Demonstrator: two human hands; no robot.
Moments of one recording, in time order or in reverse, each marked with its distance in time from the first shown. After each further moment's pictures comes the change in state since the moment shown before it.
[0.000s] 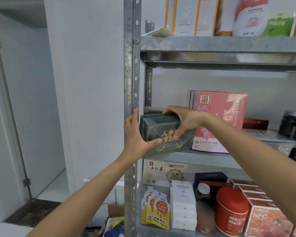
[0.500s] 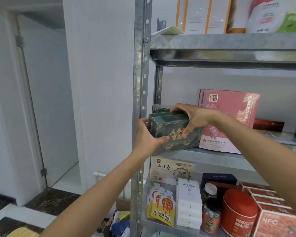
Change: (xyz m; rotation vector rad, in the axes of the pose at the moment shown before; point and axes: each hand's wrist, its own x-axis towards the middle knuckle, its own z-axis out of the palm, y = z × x) left_hand -0.005 0.009 0.011 -0.207 0.016 -0.295; right_hand -0.005 0.003 -0.004 0.021 -0.033 -0.083
